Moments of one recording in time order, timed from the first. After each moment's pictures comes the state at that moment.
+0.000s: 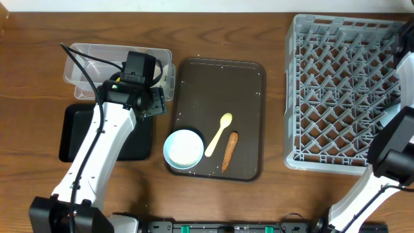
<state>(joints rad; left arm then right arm) -0.19 1.50 1.24 -0.97 -0.19 -0.36 -0.38 2.12 1.80 -0.03 1.00 -1.08</state>
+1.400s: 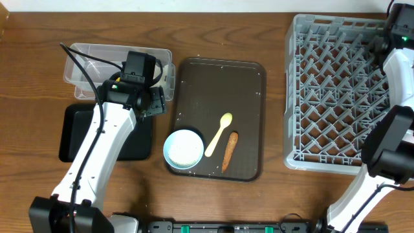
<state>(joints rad) -0.19 1.50 1.24 -0.96 -0.19 -0.36 -0.30 2.09 1.80 -0.59 0.70 -0.34</state>
